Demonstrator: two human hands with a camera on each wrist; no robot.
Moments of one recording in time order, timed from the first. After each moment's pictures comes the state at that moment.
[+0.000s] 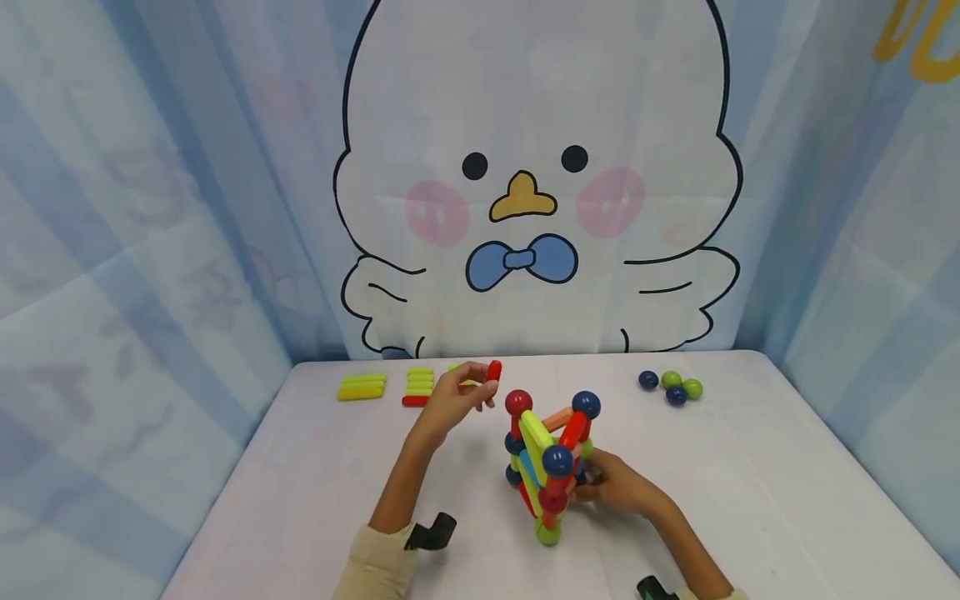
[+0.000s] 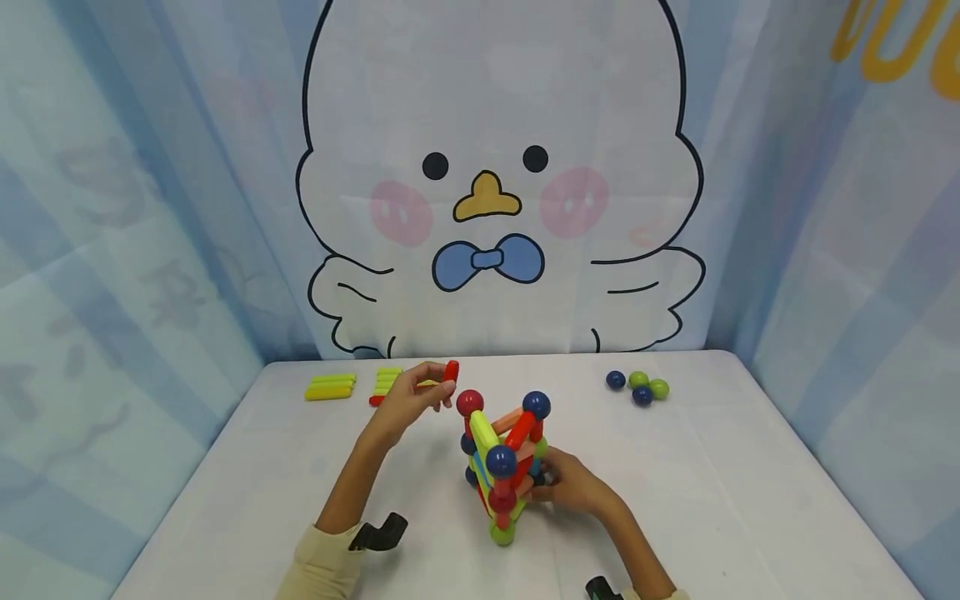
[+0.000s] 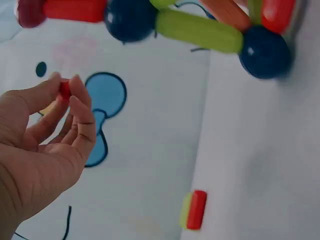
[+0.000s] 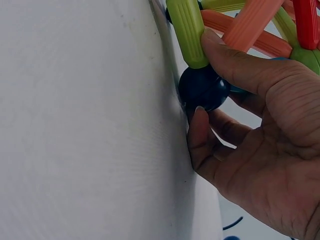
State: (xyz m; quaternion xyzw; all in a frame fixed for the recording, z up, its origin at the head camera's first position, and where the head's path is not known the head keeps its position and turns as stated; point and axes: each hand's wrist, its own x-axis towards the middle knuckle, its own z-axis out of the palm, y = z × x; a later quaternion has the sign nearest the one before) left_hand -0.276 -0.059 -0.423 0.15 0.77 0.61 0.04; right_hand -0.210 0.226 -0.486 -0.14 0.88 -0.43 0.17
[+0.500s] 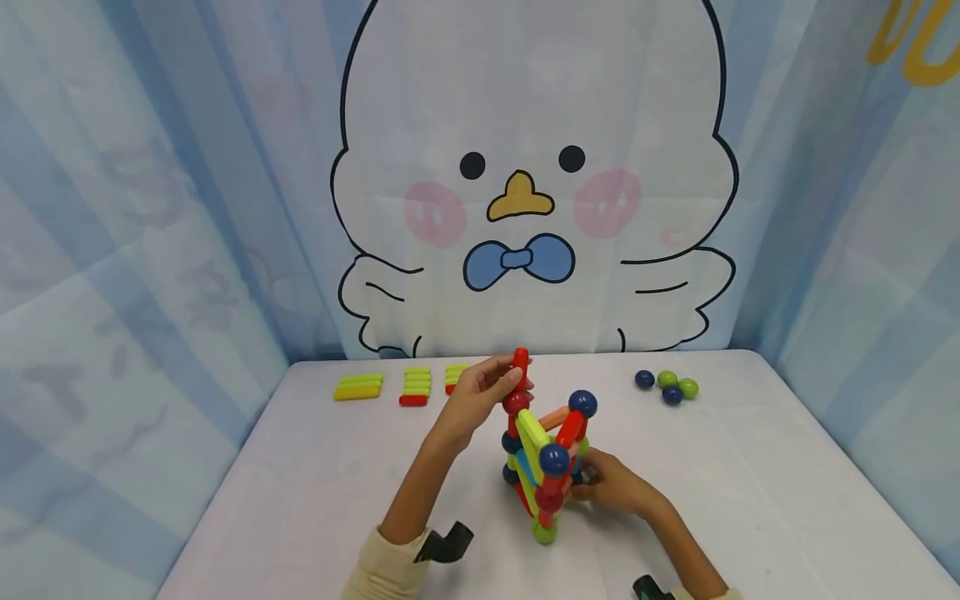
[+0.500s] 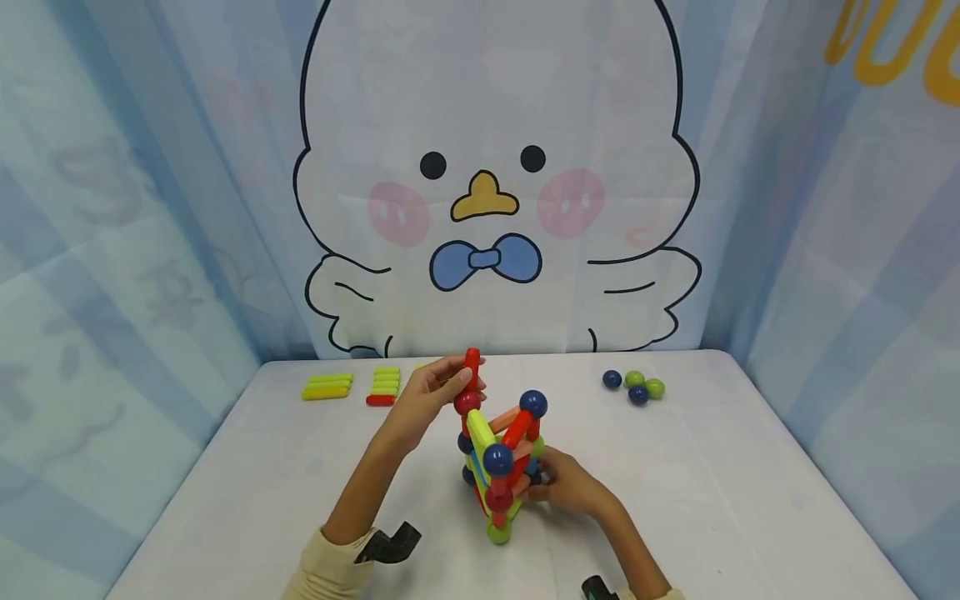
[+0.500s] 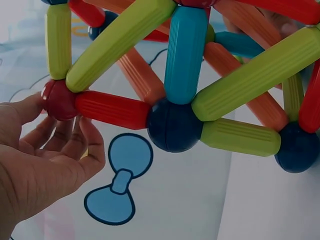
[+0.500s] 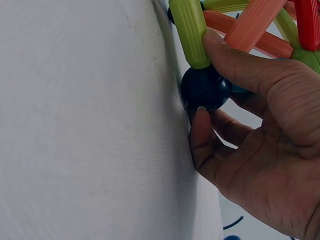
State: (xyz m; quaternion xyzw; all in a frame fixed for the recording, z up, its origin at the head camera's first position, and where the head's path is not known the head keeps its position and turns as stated) left_hand -0.247 -0.024 -0.387 0.20 0.70 0.68 0.08; right_hand -0.208 0.226 -0.484 -0.14 0.88 -0.43 0.17
